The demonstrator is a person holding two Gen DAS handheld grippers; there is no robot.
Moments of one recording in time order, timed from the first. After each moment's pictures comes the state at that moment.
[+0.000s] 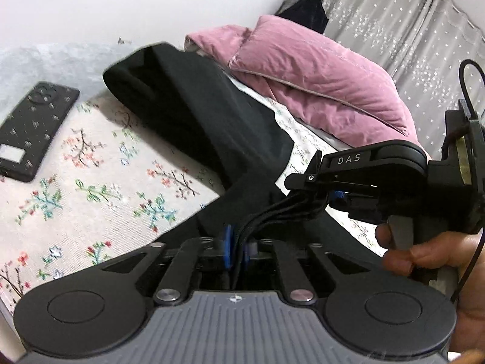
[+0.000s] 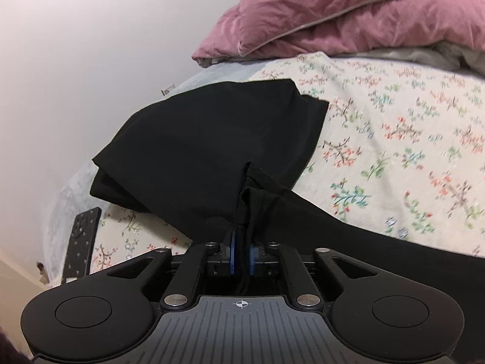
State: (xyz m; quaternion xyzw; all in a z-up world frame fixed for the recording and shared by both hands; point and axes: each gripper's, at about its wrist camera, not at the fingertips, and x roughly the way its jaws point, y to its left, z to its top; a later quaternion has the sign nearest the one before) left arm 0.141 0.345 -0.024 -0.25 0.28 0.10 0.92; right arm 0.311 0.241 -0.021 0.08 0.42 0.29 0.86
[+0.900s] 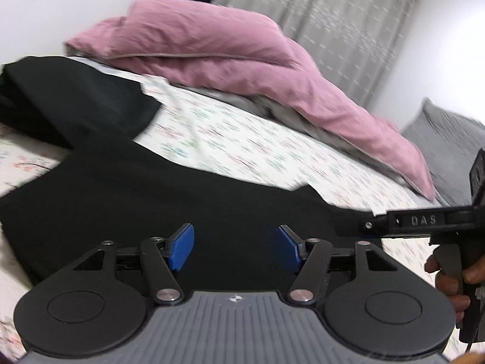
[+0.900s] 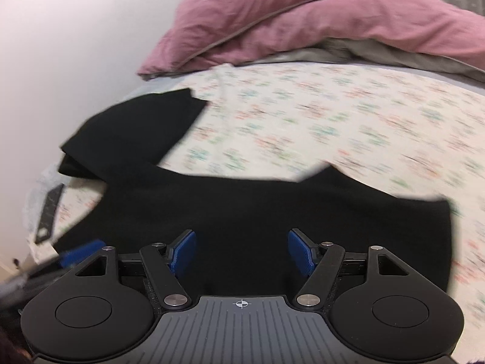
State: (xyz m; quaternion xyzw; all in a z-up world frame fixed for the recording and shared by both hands) left arm 0.136 0.234 -0.024 -0.15 0.30 -0.09 0.94; right arm 0.216 0.008 -0.009 0.06 0.41 0.19 0.89
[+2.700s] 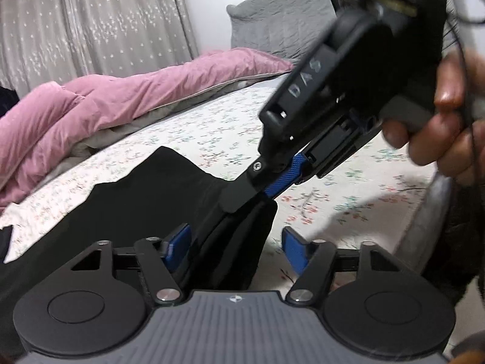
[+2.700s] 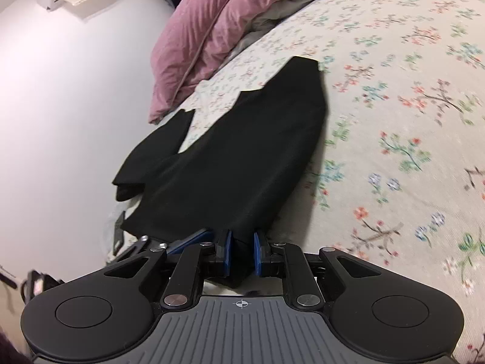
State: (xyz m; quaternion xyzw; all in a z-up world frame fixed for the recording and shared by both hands) left arm 0.060 0.047 -0.070 0.22 0.21 -0.32 0.90; right arm 0.074 -0.147 -0.055 0.31 0.41 0.23 0.82
